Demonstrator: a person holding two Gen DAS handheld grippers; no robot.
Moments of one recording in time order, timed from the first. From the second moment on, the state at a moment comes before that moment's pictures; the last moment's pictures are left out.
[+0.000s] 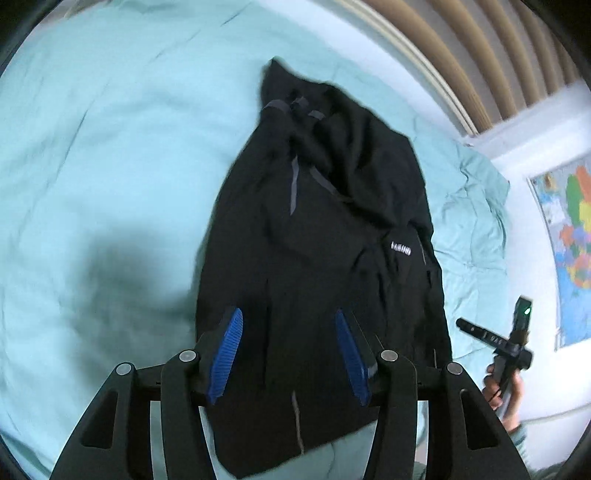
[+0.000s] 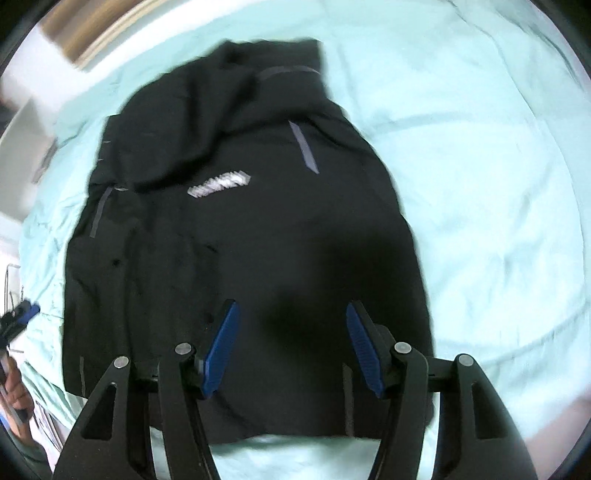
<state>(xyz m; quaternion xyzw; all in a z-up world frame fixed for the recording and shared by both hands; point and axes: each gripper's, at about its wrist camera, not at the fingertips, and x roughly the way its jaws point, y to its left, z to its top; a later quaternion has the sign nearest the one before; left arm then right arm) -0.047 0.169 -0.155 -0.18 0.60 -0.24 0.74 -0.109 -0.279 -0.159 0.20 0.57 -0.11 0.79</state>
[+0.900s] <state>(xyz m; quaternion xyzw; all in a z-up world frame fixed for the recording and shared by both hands) -0.111 0.189 -0.244 -0.26 0.67 -0.19 0.67 -0.207 -0.350 -0.212 0.27 0.57 -0.17 0.75</state>
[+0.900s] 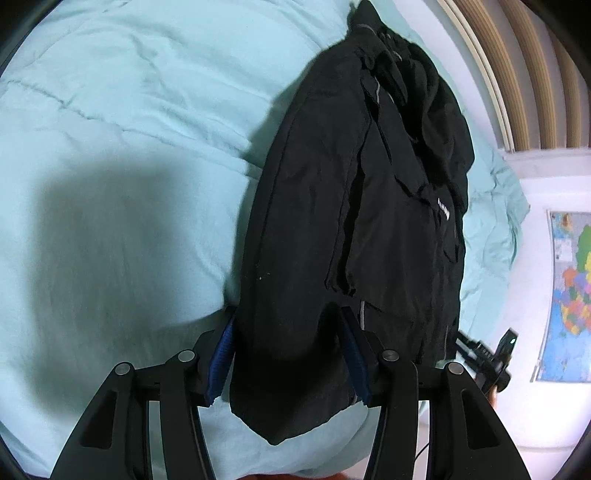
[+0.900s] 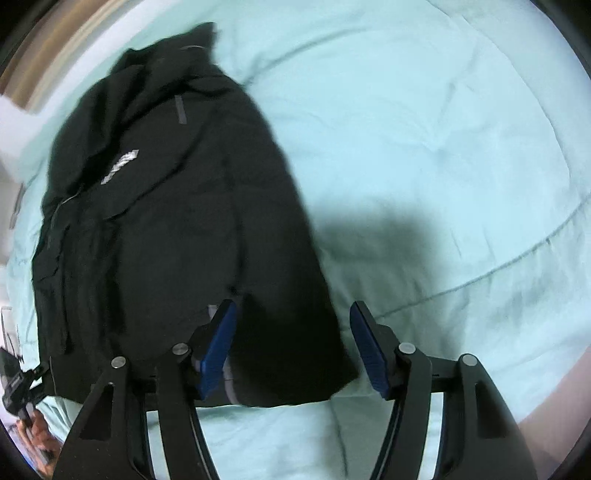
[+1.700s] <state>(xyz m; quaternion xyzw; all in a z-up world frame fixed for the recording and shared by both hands) -0.106 0.175 -0.250 -0.29 0.65 -0.23 0.66 -0.202 -0.341 -0.257 0.35 0.61 -0.03 0.71</state>
